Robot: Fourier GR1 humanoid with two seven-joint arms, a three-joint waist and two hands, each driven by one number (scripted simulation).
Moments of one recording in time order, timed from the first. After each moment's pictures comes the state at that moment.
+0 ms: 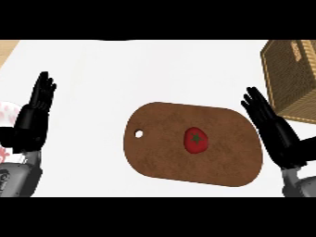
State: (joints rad) left arm -0.19 0.35 -0.08 -1.40 0.18 0.25 -0.18; right arm -0.12 -0.45 0.30 -1.54 -0.47 -0.11 -0.08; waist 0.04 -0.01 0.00
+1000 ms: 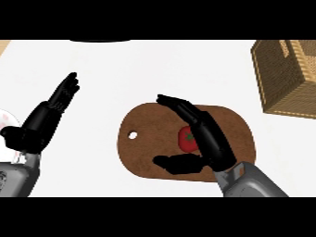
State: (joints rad) left arm -0.20 0.42 -0.19 -1.52 0.17 0.03 -0.04; right arm -0.39 -0.26 0.65 -1.61 0.21 -0.38 0.07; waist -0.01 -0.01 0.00
